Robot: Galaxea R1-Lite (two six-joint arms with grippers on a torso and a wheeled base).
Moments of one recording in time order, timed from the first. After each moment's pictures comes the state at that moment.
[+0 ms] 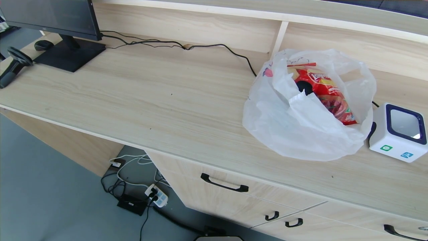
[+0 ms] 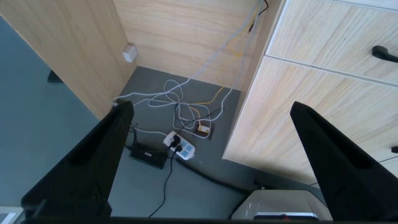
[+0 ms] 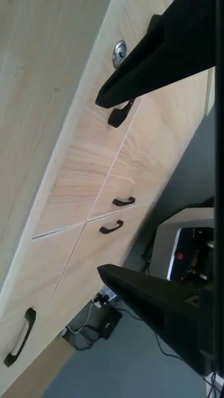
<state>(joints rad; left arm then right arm) 0.00 0.00 0.00 -0.03 0.00 0.07 0.23 0.09 0.00 -0.01 -0.03 -0.05</state>
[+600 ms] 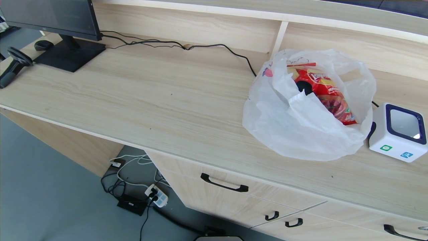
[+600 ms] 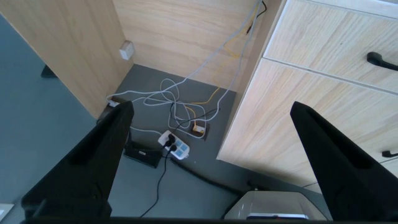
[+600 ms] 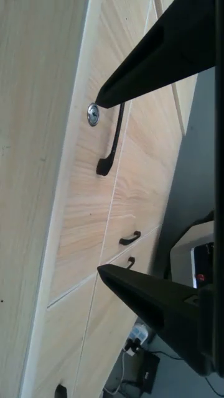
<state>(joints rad) 0.00 0.00 0.00 -0.03 0.00 0.03 -0.05 0.07 0.00 0.00 -0.03 0.01</state>
